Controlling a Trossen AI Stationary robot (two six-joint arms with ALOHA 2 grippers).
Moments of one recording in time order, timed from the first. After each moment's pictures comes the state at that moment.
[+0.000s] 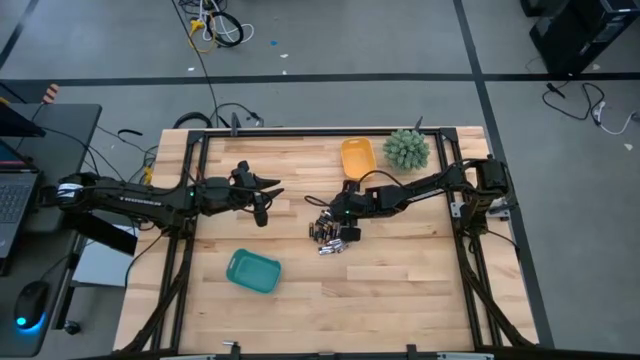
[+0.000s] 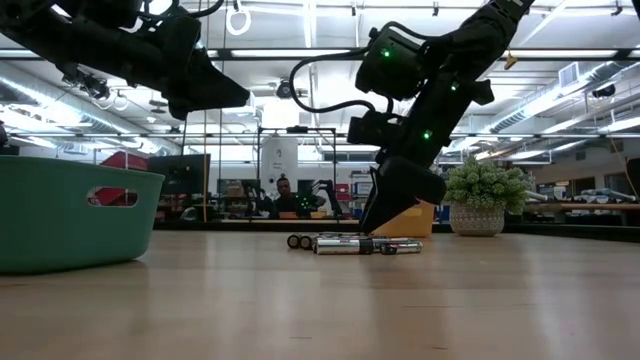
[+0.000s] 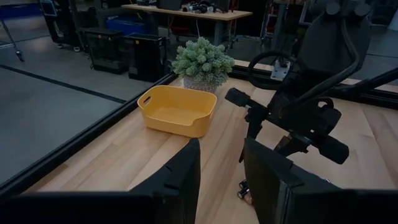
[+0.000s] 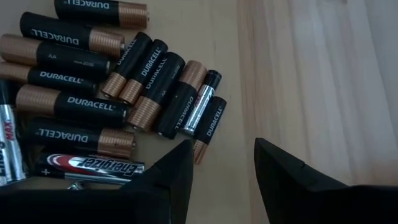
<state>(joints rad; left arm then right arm) 0.04 0.94 0.38 0.37 -0.35 -0.13 -0.04 1.81 0.97 -0.15 0.24 -0.11</state>
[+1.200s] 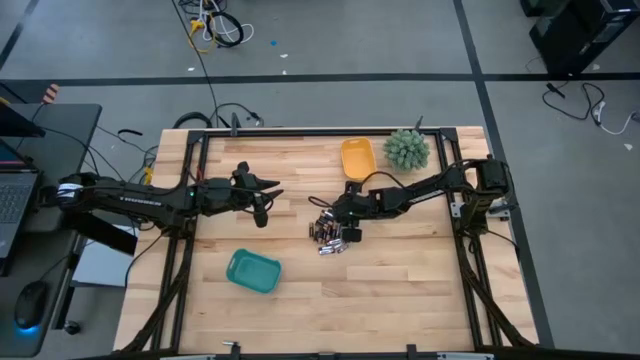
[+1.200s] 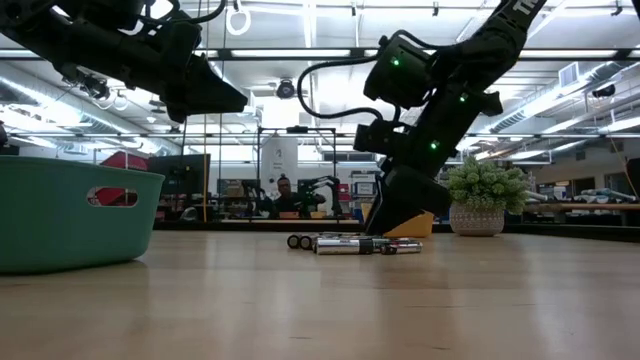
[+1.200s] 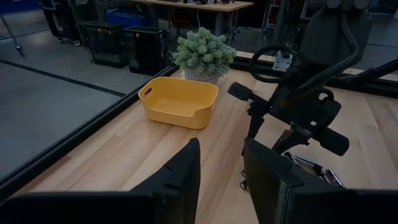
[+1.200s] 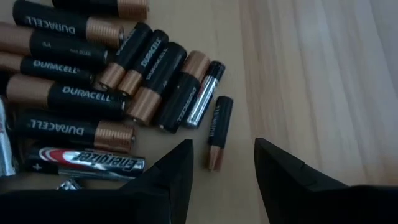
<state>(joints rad) 0.04 0.94 0.38 0.34 -0.35 -0.13 -0.04 1.81 0.89 -0.05 0.24 -0.10</state>
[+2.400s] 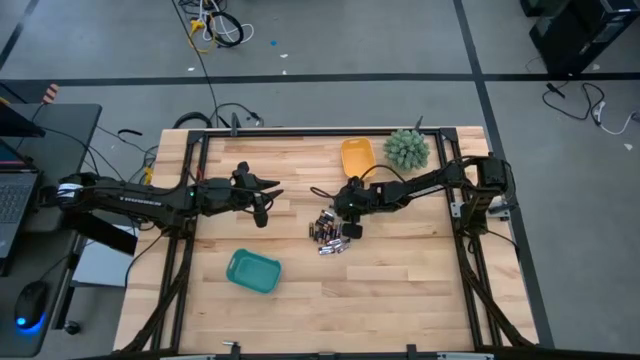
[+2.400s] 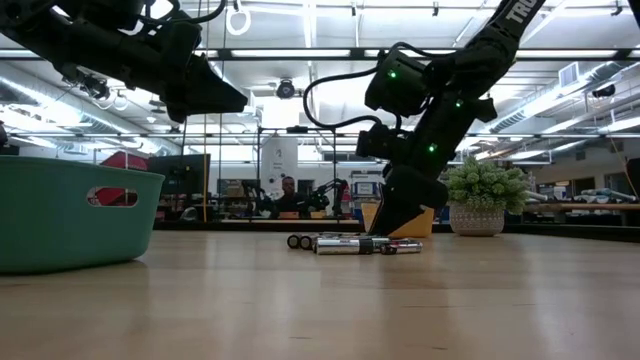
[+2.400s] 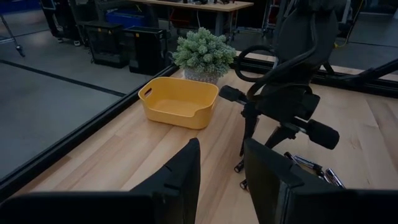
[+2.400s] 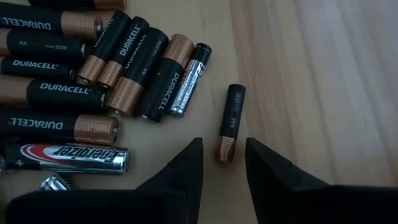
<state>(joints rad) 0.04 0.94 0.38 0.34 -0.35 -0.13 -0.11 1.81 0.89 -0.07 0.13 -0.04</state>
